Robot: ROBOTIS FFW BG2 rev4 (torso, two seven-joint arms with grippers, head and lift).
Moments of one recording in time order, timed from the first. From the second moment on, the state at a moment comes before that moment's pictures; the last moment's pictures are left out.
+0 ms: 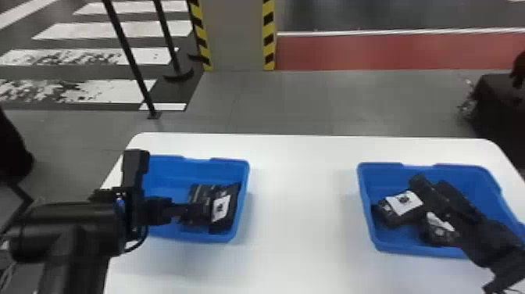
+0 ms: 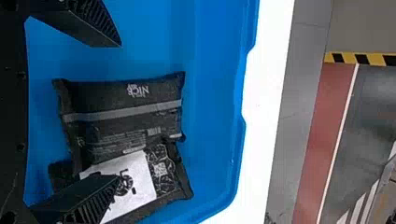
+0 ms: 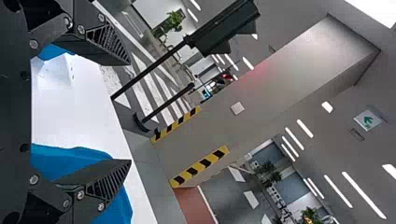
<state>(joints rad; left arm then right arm) -0.10 0.13 0.23 -1.68 -0.18 1.06 -0.69 0.36 -0.04 -0.26 -1.96 -0.65 0.39 0.53</state>
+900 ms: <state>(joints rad) -0.24 0.15 0.16 -1.38 -0.12 0.94 -0.70 0.38 -0.04 -0.26 -1.95 -0.68 0.39 0.53</state>
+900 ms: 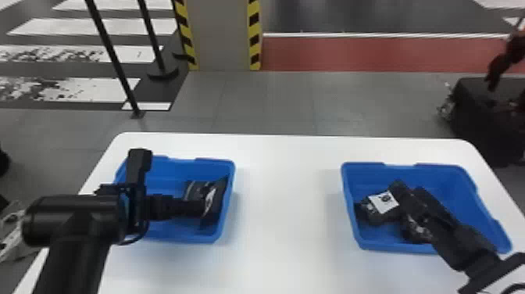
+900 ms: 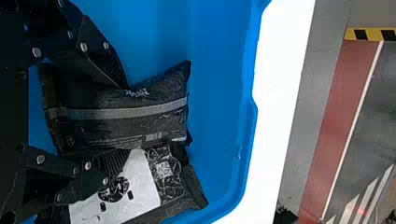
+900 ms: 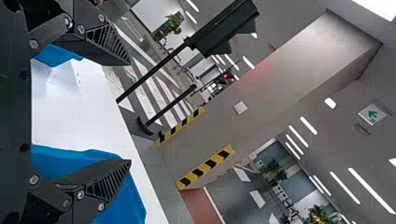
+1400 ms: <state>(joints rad) -0.04 0.16 0.18 -1.76 -0.10 0.98 -0.78 0.38 -0.04 -0.26 -1.96 -0.68 0.42 0.54</state>
